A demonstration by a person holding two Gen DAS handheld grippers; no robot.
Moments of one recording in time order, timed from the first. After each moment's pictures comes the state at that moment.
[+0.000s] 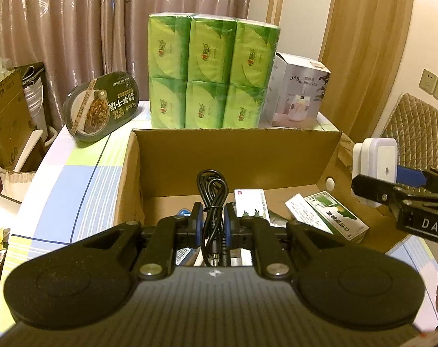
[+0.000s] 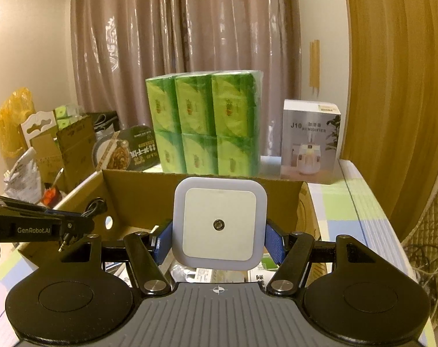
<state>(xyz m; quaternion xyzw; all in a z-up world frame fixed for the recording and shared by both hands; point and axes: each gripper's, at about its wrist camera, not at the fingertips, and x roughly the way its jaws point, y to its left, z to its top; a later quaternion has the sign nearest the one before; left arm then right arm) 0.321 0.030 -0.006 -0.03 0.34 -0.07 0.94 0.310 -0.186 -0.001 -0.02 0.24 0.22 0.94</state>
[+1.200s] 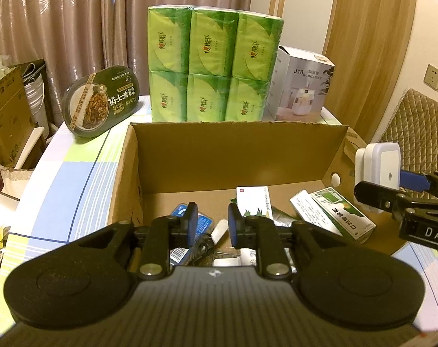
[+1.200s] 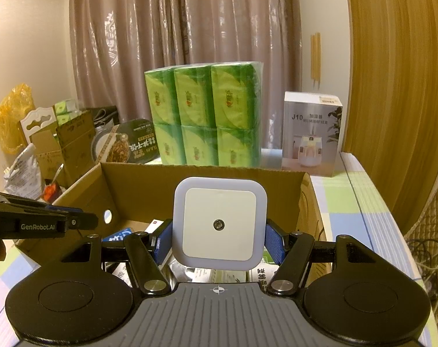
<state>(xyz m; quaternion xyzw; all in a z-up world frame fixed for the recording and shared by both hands) 0.328 0.028 -0.015 -0.02 0.34 -0.06 0.94 0.312 -0.185 -0.008 -0.02 0.25 0.22 0.94</state>
